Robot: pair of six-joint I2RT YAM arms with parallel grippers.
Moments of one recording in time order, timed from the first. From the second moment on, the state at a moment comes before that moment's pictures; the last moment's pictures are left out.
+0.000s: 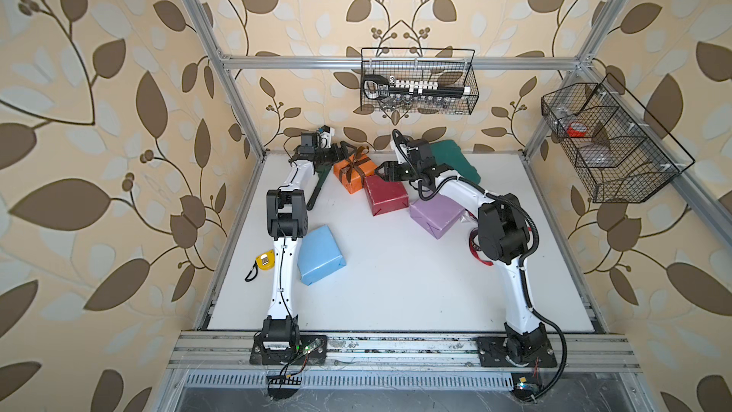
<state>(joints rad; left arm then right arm) 0.02 2.66 2.31 -0.23 0.83 -0.44 0.44 2.28 1.90 -0.19 -0.36 0.37</state>
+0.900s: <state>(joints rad) -0.07 1.86 1.13 0.07 0.85 -0.60 0.44 2.25 1.77 -0.14 -0.43 0.38</state>
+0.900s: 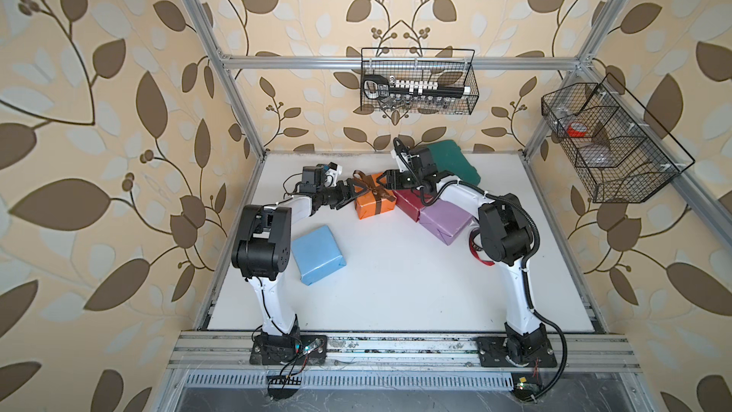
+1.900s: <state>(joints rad) -0.10 2.32 1.87 -0.22 0.86 -0.42 0.44 1.74 1.40 -0.22 -0.44 0.32</state>
